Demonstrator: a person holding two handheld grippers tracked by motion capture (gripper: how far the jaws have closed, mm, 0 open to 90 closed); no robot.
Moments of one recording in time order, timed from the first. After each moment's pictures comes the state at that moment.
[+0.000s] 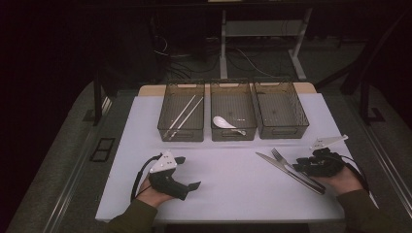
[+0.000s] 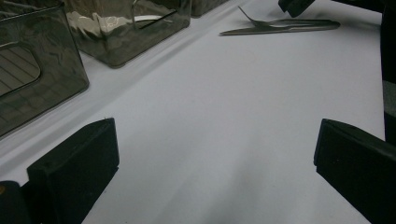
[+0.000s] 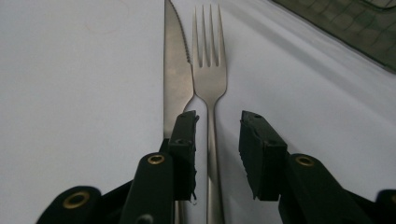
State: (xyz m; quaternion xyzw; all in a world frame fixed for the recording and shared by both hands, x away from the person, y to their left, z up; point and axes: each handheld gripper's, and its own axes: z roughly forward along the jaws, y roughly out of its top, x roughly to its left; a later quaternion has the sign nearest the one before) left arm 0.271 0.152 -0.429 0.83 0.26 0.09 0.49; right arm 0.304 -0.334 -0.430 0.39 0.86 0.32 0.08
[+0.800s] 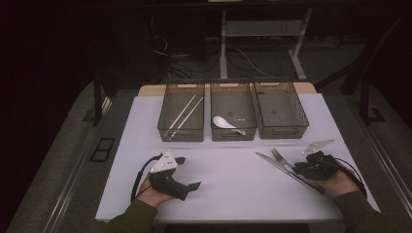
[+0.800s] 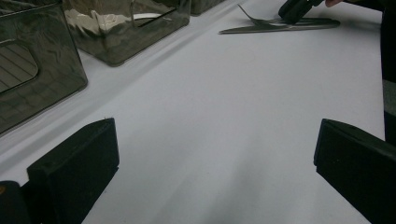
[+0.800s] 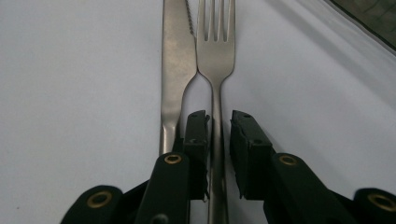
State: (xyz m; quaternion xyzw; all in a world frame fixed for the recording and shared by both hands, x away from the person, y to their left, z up) left arm 0.271 0.152 -0.430 0.83 0.26 0.09 0.49; right arm 0.301 -0.321 -0.436 0.37 0.89 0.26 0.11
